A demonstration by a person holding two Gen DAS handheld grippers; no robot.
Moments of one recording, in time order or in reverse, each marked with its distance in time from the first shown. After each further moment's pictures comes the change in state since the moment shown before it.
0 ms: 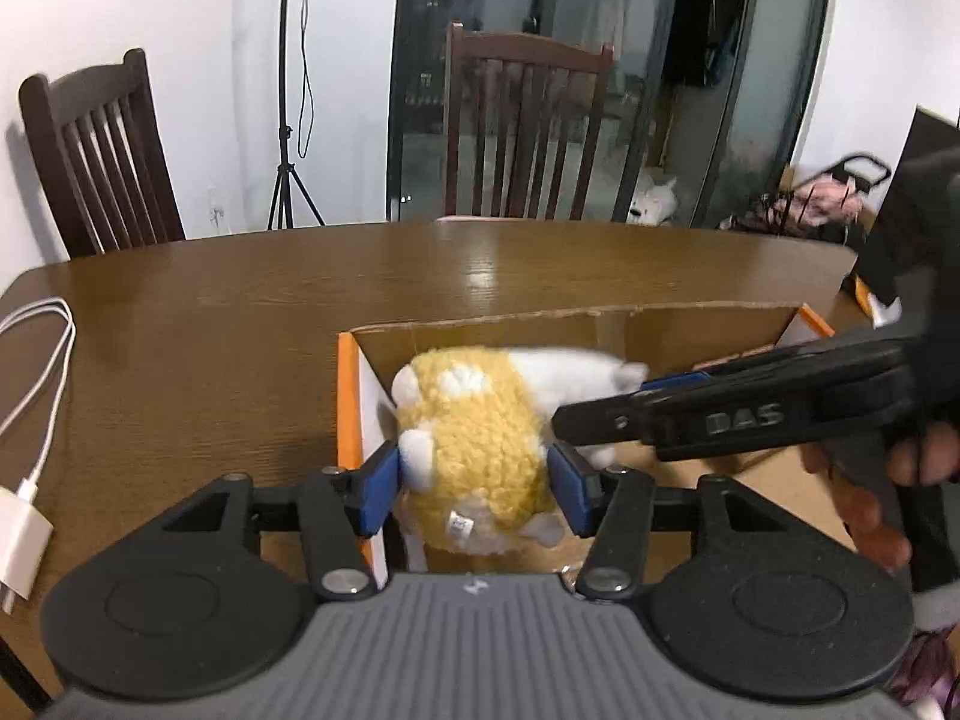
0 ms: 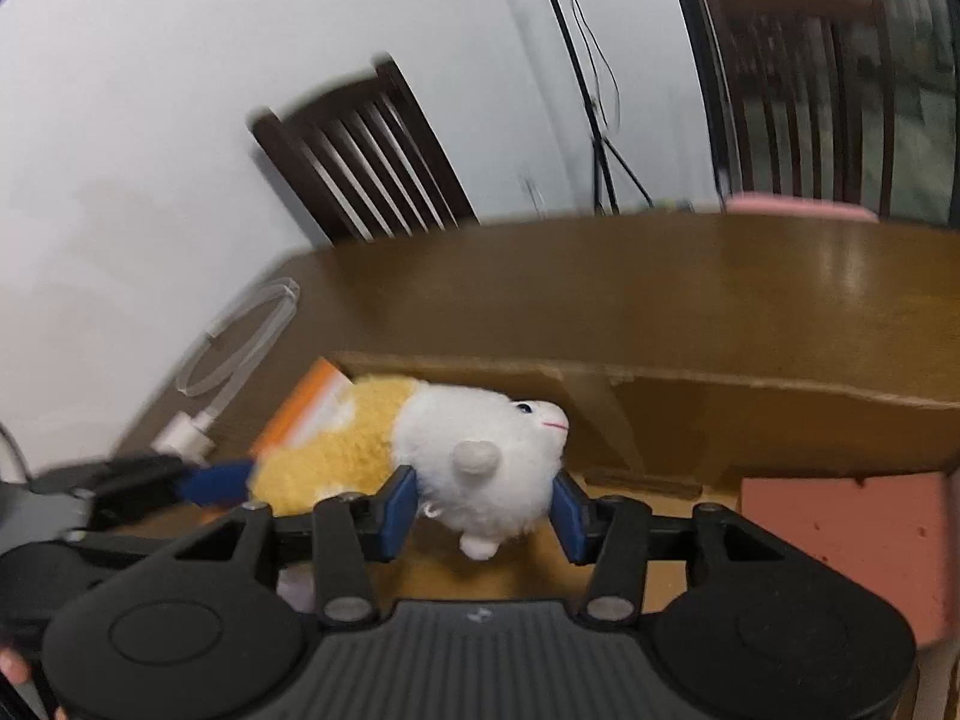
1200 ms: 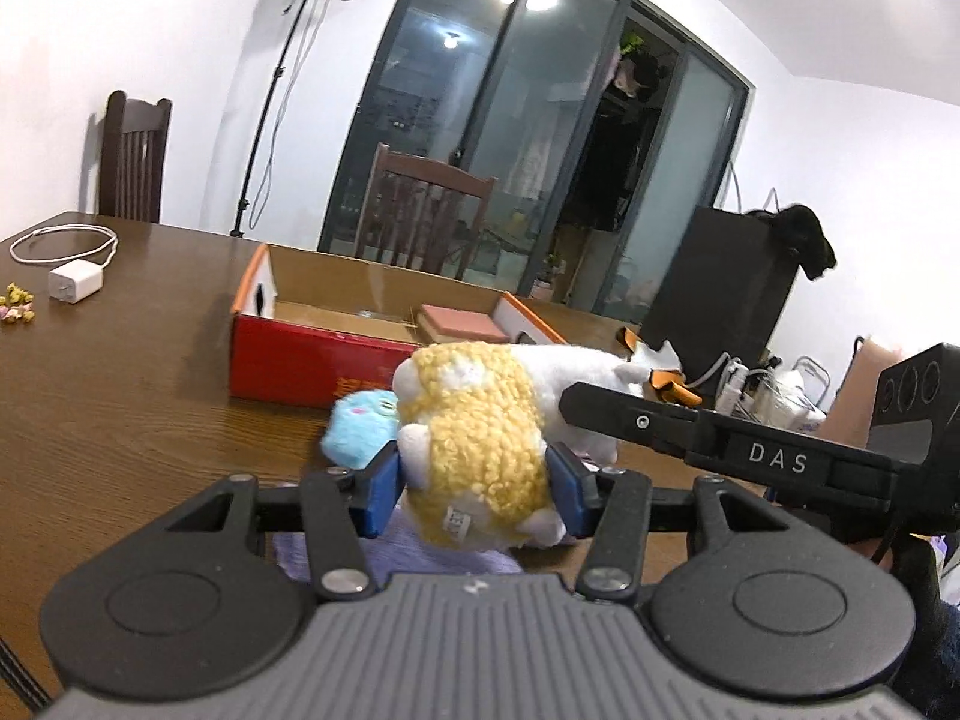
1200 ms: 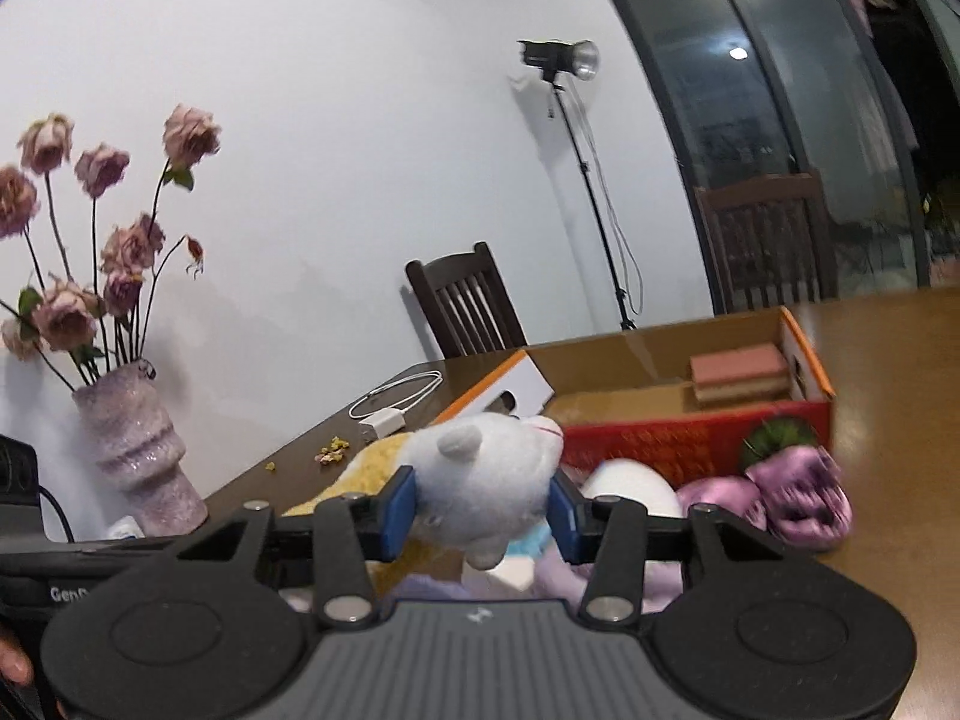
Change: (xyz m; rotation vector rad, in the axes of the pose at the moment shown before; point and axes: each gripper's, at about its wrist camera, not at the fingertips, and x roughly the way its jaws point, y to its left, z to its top) left arm -0.264 -0.125 -0.238 -0.138 -0.309 -0.191; right arm -0.274 0.087 -0.308 -0.044 -0.494 0.080
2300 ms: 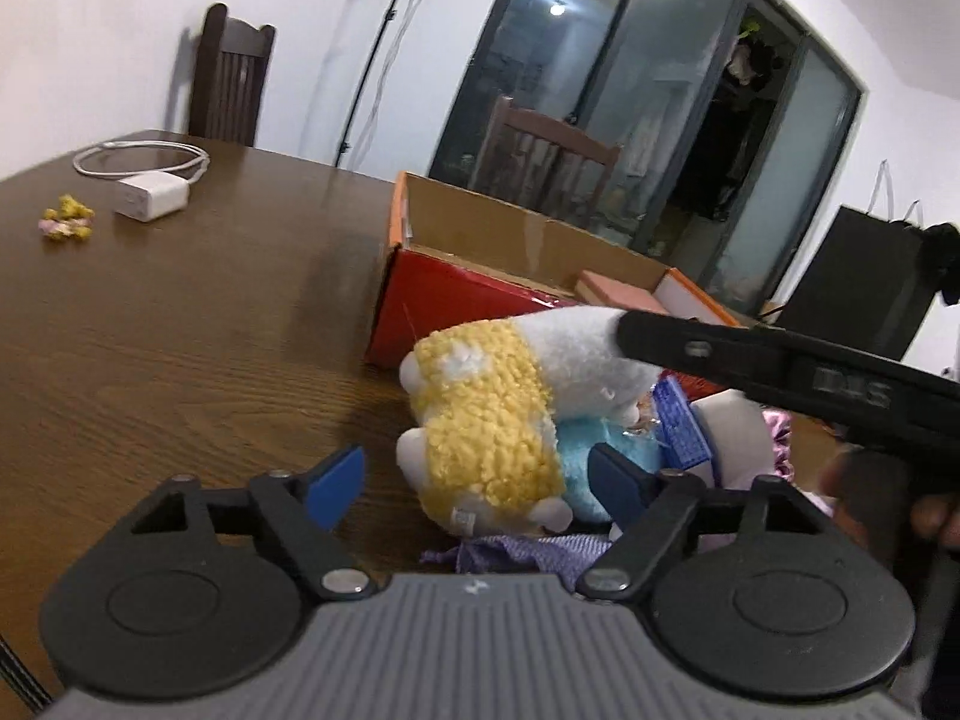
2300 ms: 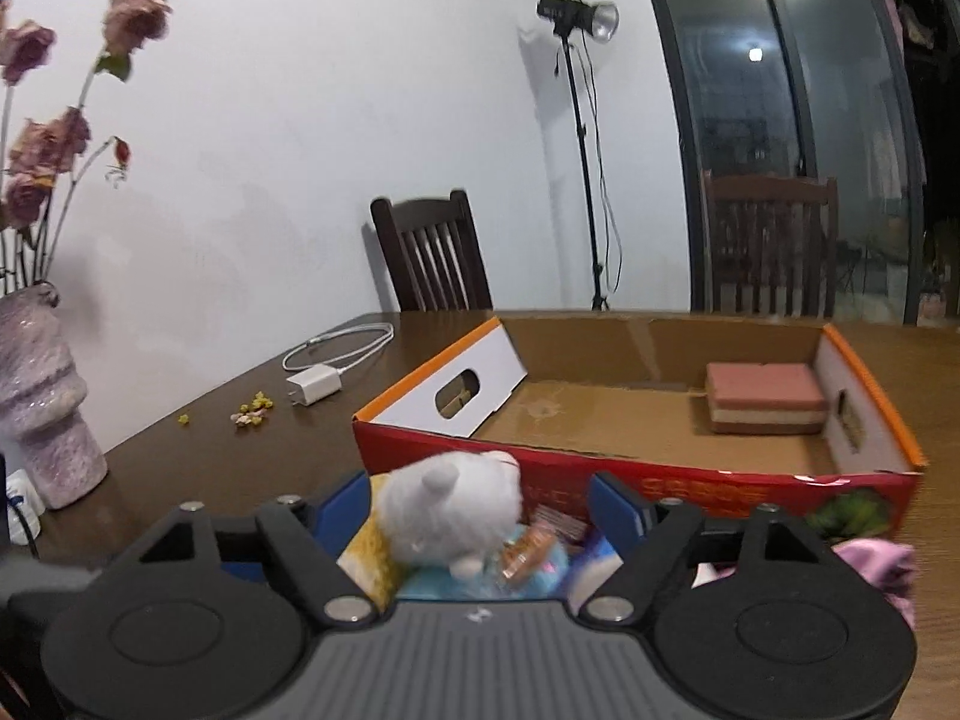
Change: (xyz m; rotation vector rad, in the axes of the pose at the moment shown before) left arm 0.081 0.101 -0.005 -0.132 0.067 0.148; right arm 0.143 0.013 0.022 -0.143 0.129 -0.100
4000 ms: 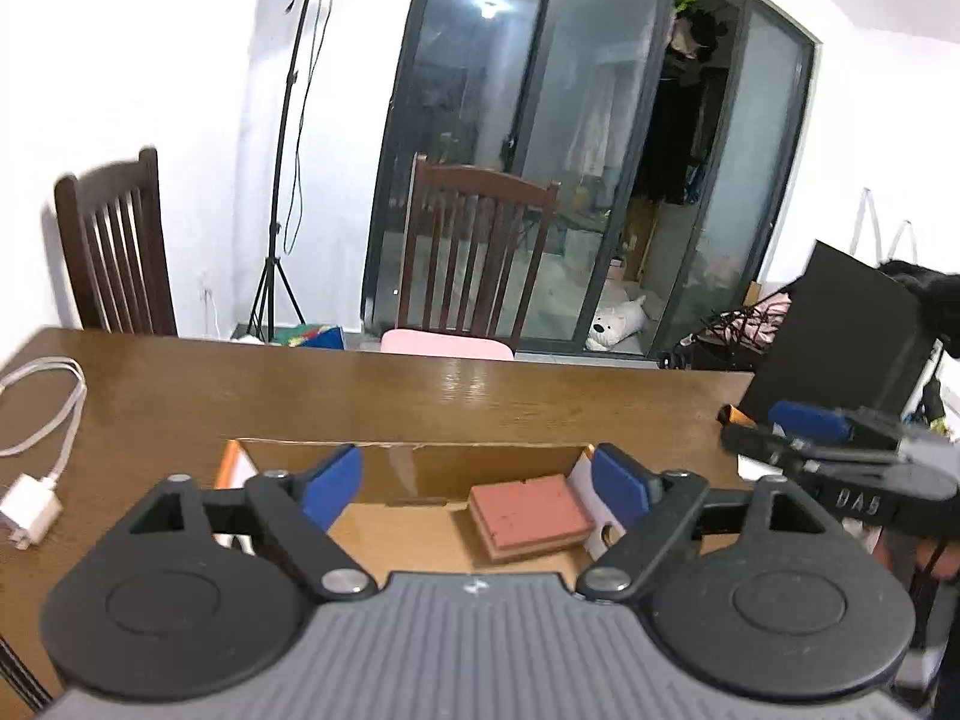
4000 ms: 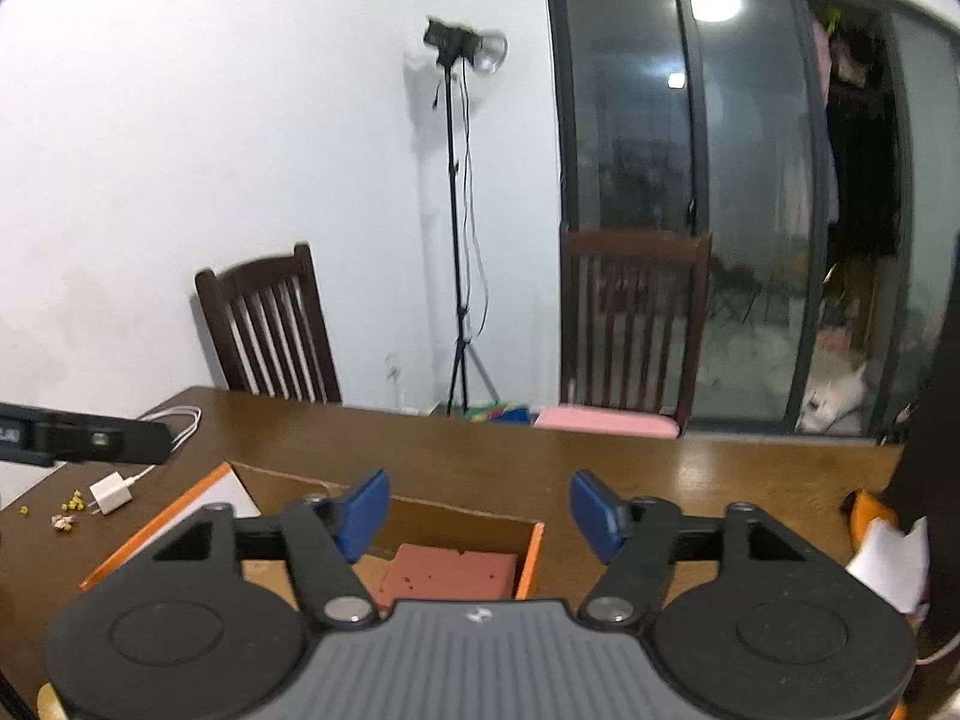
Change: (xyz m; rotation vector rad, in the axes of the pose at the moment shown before) left arm 0.061 -0.140 0.213 0.201 -0.012 0.019; right arm -0.049 -0.176 0.151 -0.044 -0.079 -0.236
